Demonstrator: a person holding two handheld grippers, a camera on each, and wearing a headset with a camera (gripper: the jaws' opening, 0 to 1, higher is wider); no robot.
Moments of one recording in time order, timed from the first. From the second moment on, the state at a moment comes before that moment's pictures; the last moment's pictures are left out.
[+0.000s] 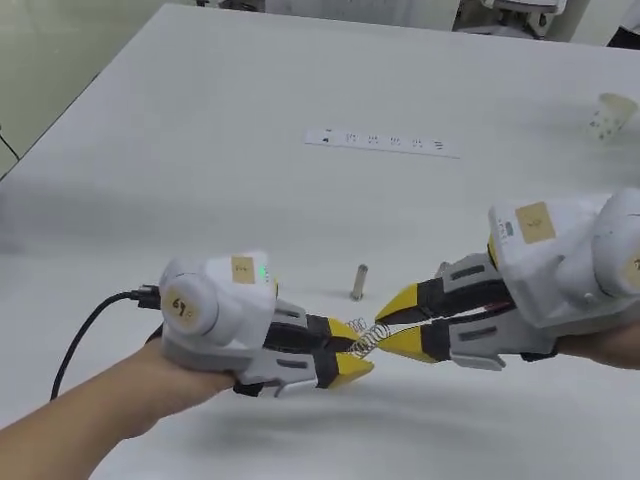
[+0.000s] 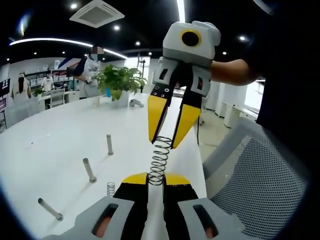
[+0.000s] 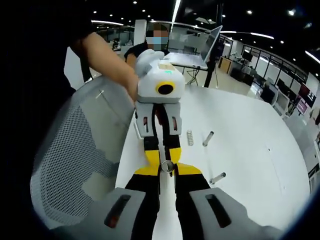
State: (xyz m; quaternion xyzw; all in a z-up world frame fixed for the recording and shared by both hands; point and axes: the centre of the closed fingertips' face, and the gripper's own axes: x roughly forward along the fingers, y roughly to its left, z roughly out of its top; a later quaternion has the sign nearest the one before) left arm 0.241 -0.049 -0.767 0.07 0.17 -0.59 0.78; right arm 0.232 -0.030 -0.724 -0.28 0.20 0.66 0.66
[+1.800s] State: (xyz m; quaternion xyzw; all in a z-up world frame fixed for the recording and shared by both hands) left arm 0.240 -0.049 -0.759 0.04 0.17 -0.58 0.79; right arm 0.231 -0.016 -0.717 -0.18 0.18 0.65 0.72
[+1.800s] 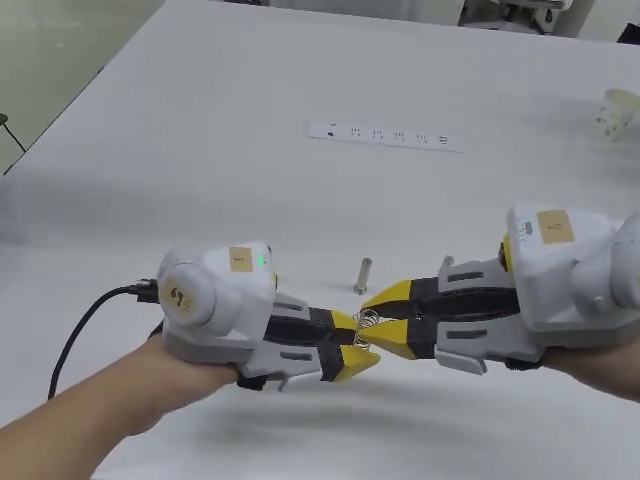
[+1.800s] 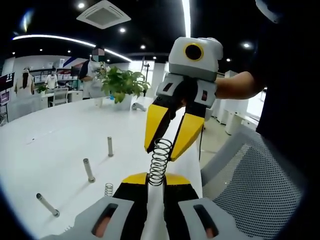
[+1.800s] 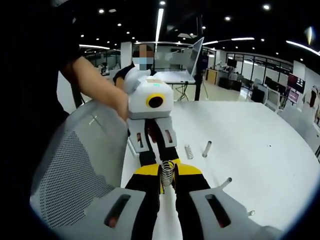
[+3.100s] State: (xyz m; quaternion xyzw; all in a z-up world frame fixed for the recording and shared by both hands) left arm 0.264 0.032 -0.764 0.03 0.20 -0.48 0.85; right arm 0.250 -0.026 -0.721 -0.20 0.18 0.62 0.74
